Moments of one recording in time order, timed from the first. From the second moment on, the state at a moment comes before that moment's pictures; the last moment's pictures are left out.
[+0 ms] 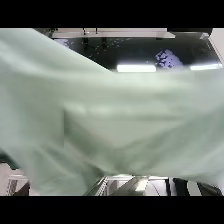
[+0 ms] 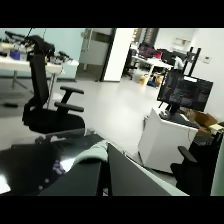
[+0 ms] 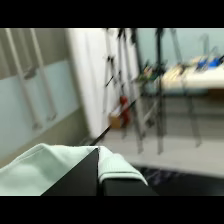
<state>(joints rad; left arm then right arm) 0.75 -0.75 1.49 -0.08 -1.43 -1.07 -0.48 -0.64 1.39 -0.33 1.02 0.97</state>
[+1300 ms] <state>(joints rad) 0.30 -2.12 1.85 0.43 -1.25 -1.11 -0.39 -2.14 1.66 -0.11 1.26 0.77</state>
